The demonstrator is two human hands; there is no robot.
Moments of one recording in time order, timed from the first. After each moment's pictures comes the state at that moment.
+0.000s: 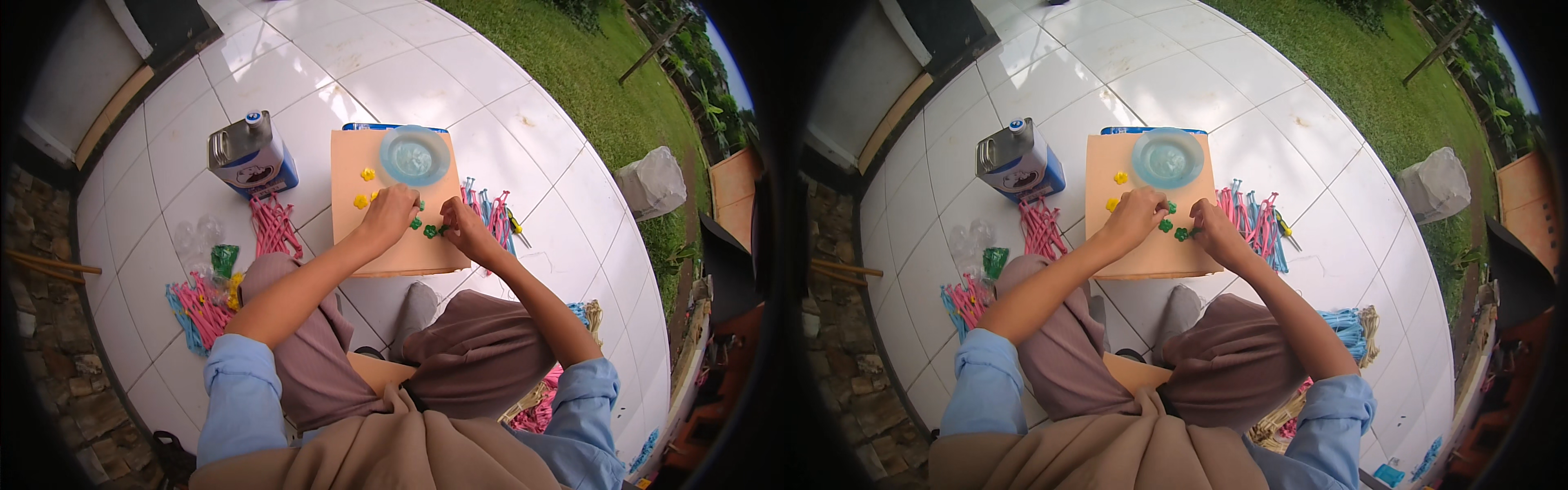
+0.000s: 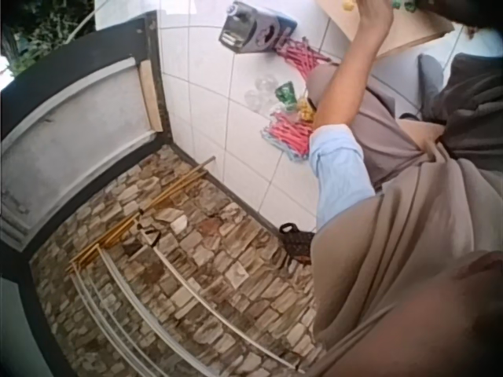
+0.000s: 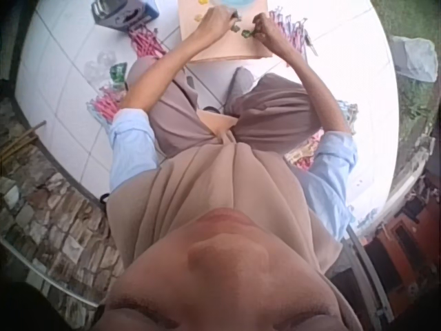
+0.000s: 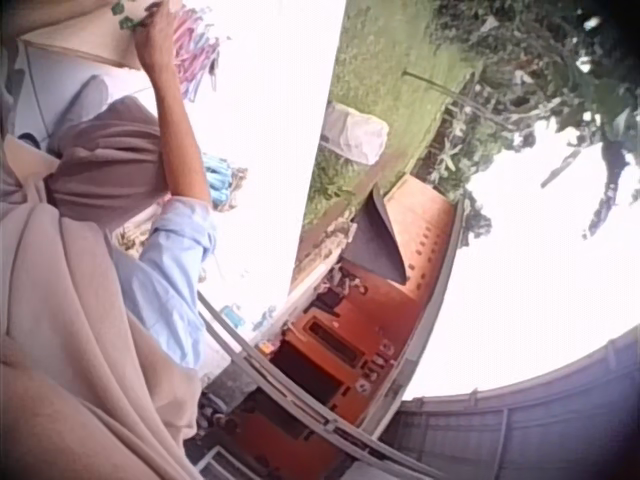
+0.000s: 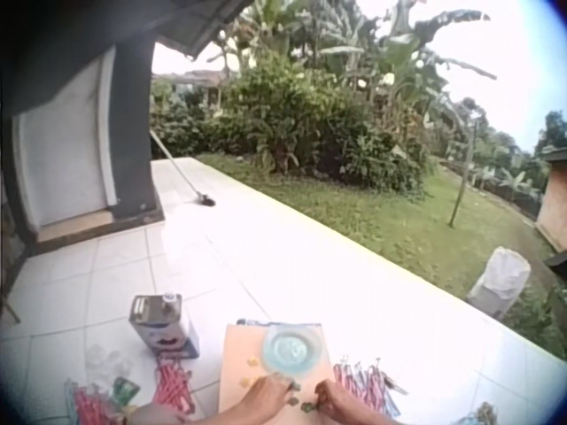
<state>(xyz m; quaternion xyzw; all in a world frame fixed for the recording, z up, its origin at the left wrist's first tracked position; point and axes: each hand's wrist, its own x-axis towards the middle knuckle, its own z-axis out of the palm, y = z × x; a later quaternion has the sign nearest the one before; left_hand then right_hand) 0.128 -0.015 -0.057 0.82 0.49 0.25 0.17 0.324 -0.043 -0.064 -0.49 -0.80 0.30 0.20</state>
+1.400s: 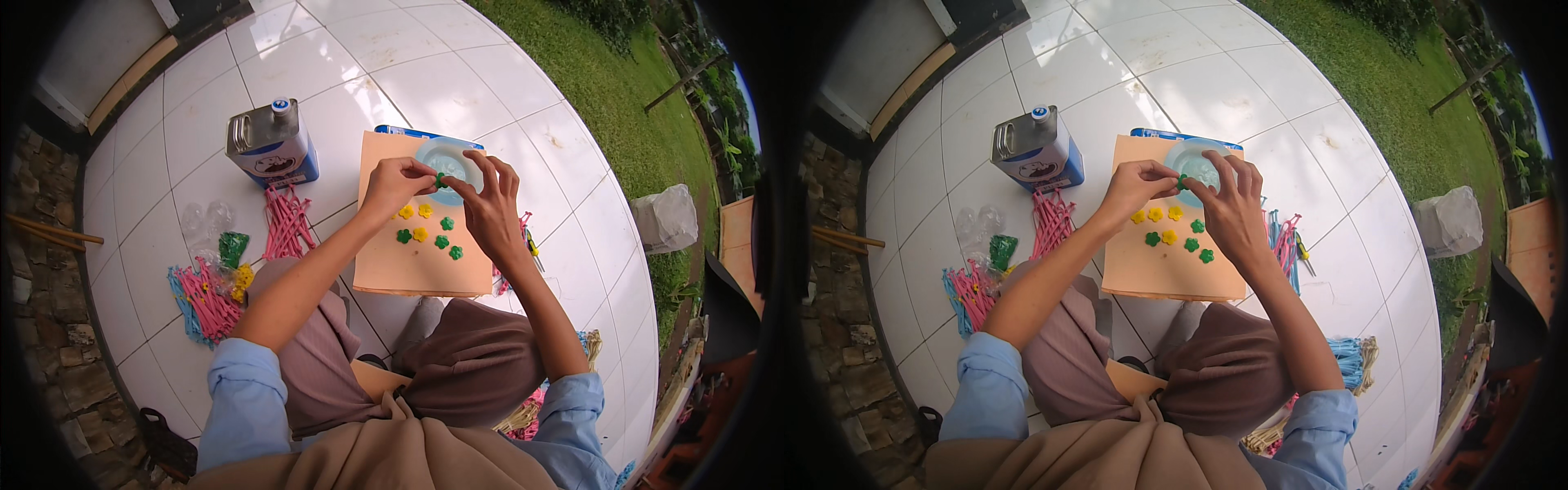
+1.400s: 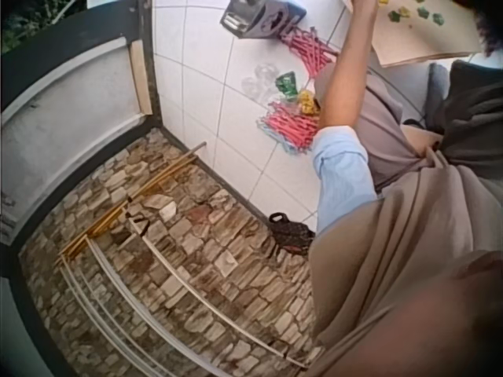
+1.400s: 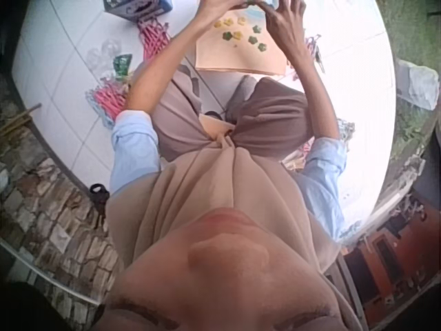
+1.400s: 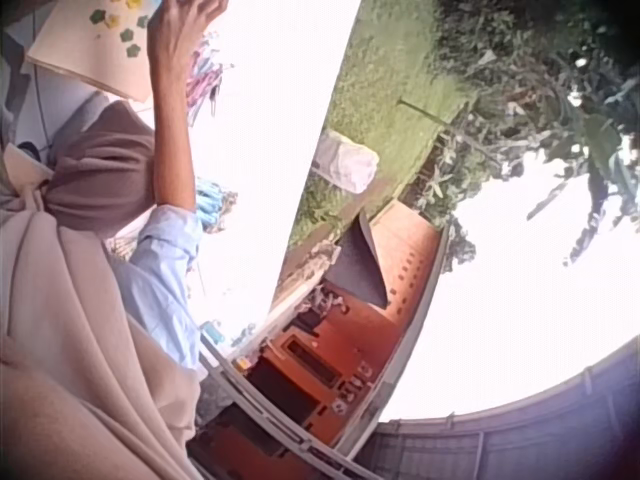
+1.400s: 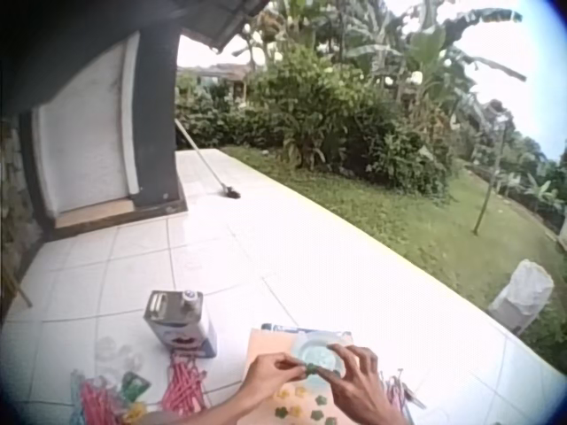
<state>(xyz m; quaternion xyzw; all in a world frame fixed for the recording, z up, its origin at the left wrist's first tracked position) 0.087 0.027 -0.030 0.46 0.47 0.42 0.63 0.263 0.000 0.001 -0.43 -0.86 -0.12 0.25</state>
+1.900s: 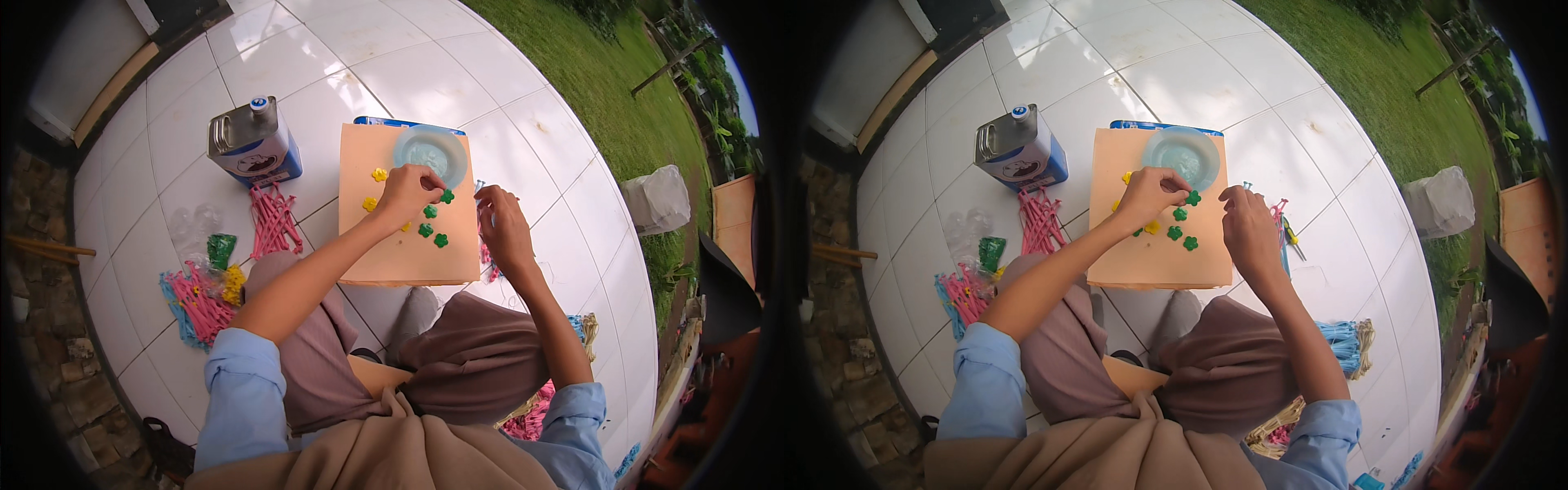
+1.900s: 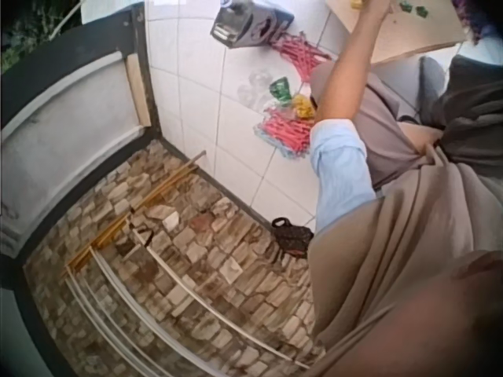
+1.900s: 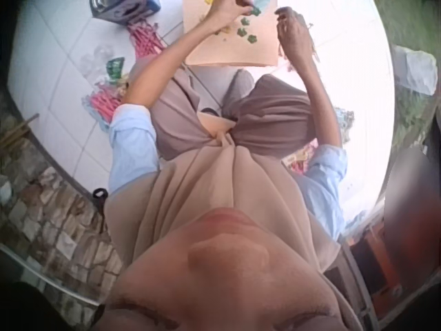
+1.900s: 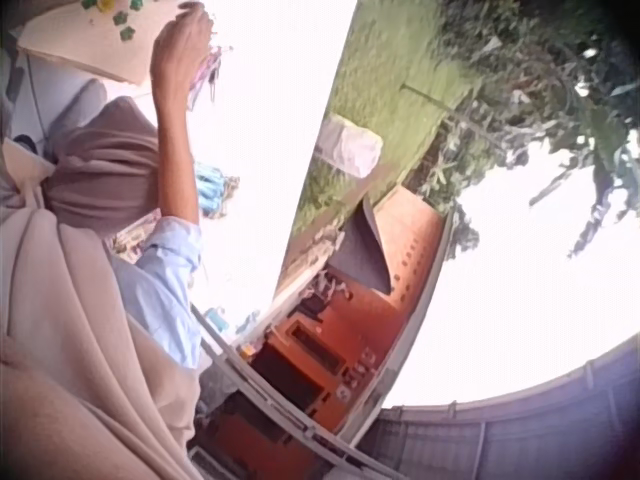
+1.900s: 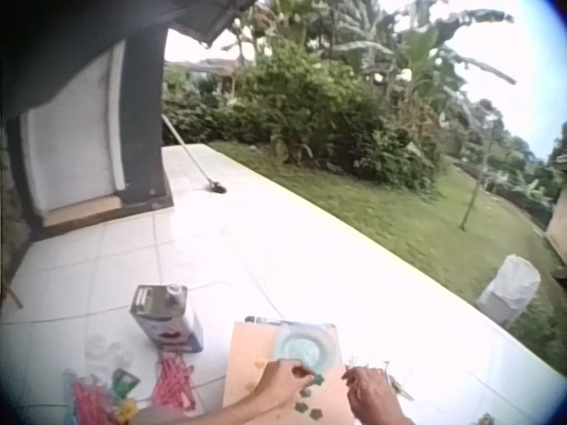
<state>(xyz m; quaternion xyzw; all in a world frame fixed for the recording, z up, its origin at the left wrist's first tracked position) 0.129 0.018 -0.044 0.62 0.48 0.34 0.52 0.308 -0.037 -0.007 -0.60 -0.77 0.06 0.22</state>
